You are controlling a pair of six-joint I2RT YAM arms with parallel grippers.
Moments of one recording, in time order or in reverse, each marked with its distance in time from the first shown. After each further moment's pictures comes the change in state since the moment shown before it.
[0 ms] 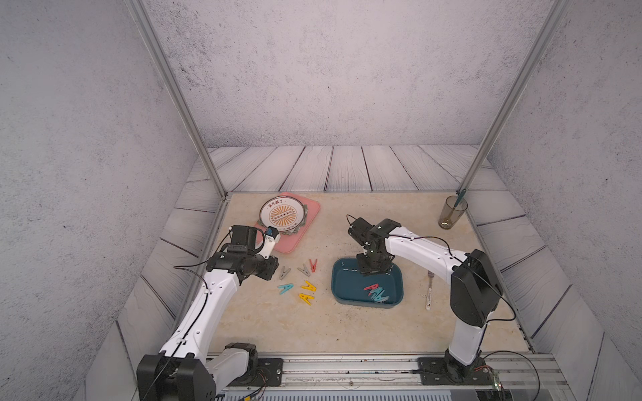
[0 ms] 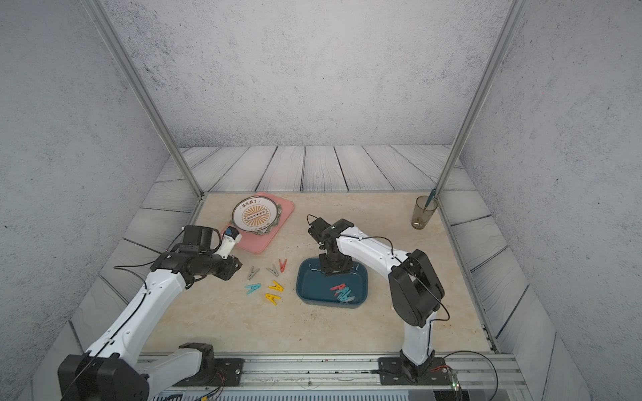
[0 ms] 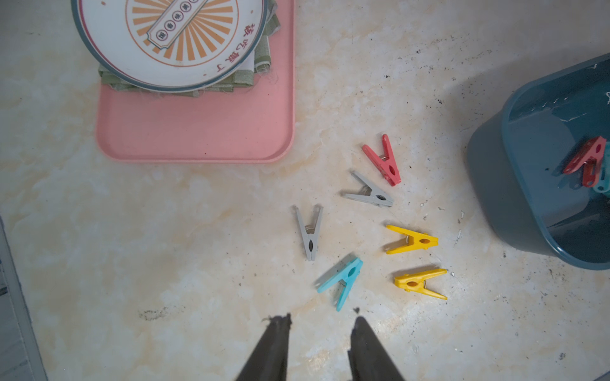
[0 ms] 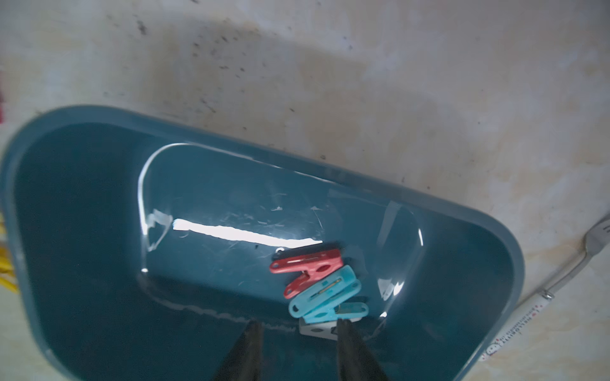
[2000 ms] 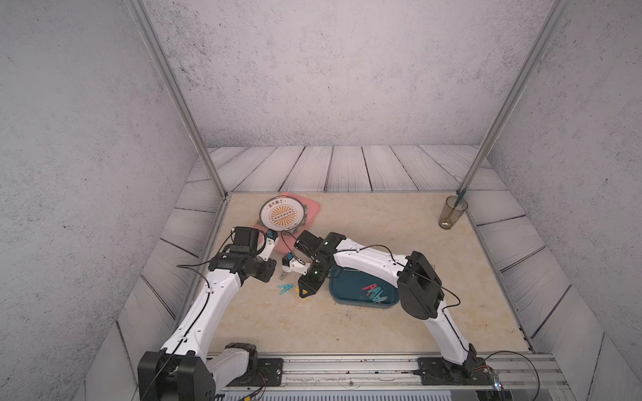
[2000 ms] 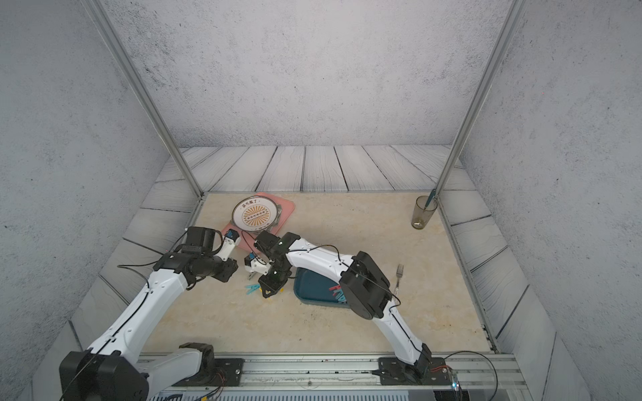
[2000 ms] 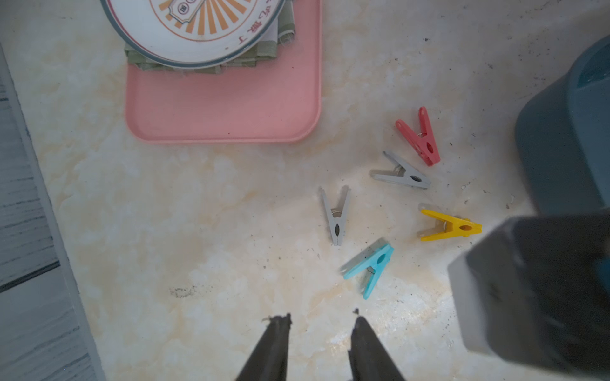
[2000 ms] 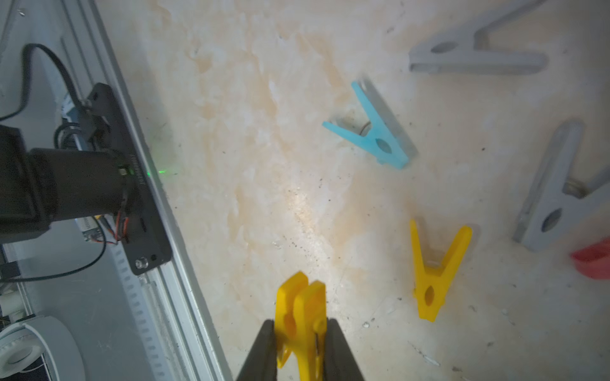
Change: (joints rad) left arm -0.009 0.004 -0.016 -0.002 -0.122 0.019; right arm 0.275 0.417 0.471 0.149 -0.511 -0.603
